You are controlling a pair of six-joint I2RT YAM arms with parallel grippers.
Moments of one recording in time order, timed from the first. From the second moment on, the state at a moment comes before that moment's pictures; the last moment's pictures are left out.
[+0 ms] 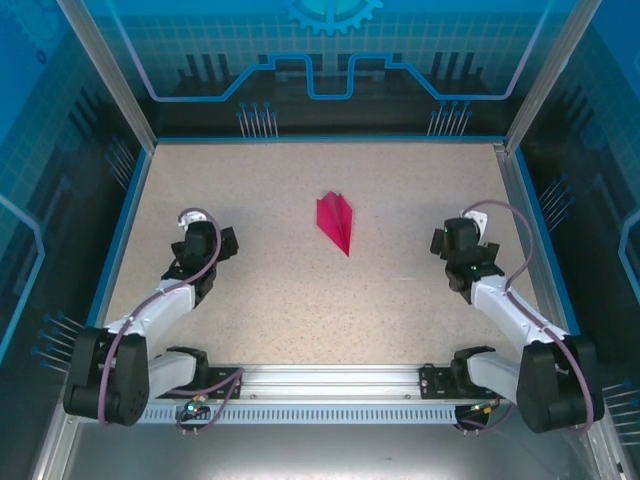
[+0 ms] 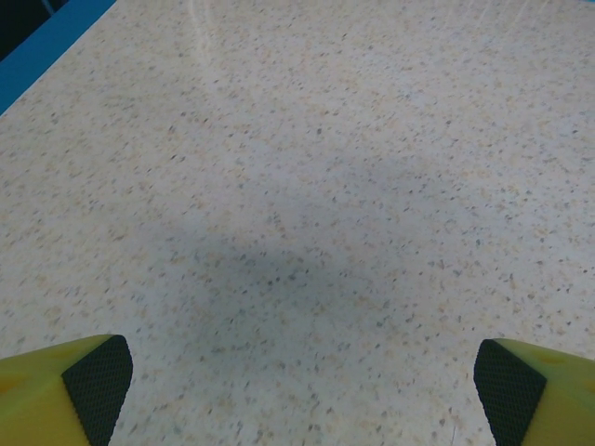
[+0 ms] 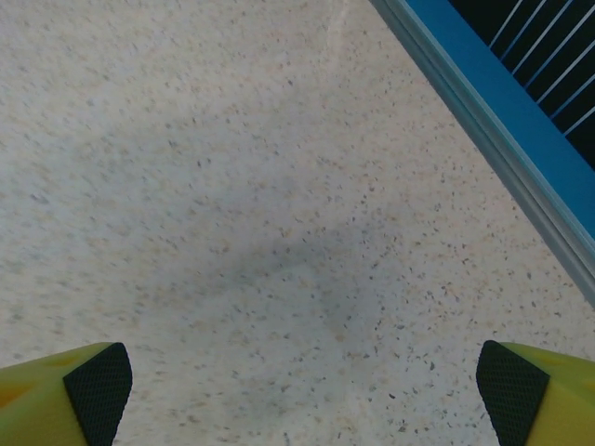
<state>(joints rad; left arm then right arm) -0.09 1.17 0.46 0.09 -0.37 -0.30 0.14 1.13 0.50 -0.11 0.52 0.27</state>
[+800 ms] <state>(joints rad) 0.02 1.44 0.36 0.67 -0.02 -0.16 0.07 1.41 0.41 0.54 0.18 0.03</state>
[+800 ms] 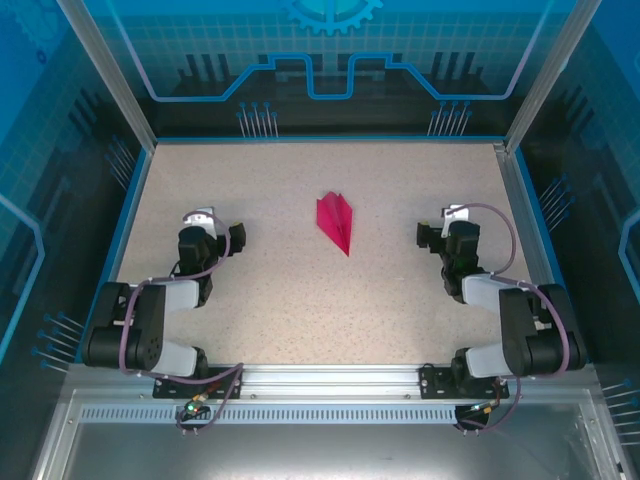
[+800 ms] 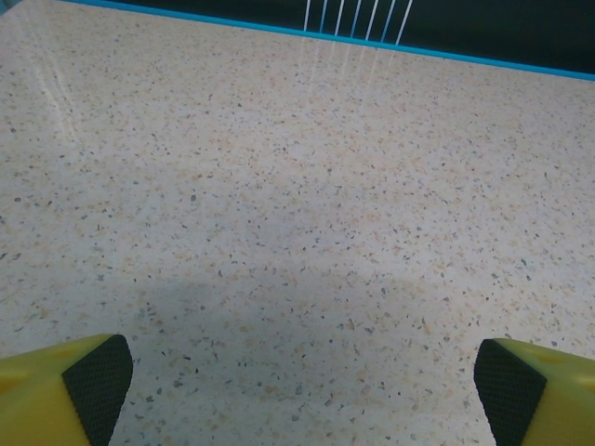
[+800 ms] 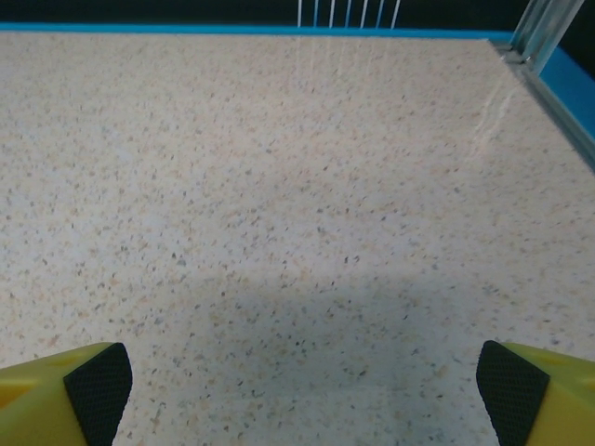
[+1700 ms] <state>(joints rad) 0.00 1.51 0.39 0.68 0.00 -0.11 0.07 1.49 0.42 0.67 0.10 -0.03</state>
